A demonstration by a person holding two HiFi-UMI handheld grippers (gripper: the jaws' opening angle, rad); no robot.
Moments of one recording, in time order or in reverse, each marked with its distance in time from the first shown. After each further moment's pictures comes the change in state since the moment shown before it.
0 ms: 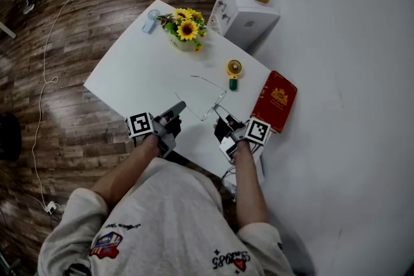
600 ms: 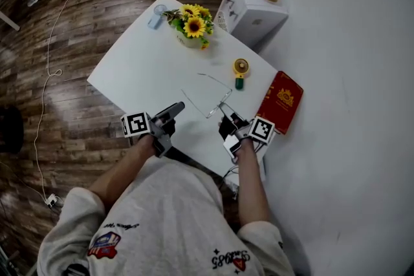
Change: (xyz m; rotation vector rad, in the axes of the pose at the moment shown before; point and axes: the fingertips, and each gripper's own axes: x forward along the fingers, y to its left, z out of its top) left arm -0.025 0.014 0.011 0.021 0.016 0.086; right arm 0.010 -0.018 0.006 0.024 0.001 -0.038
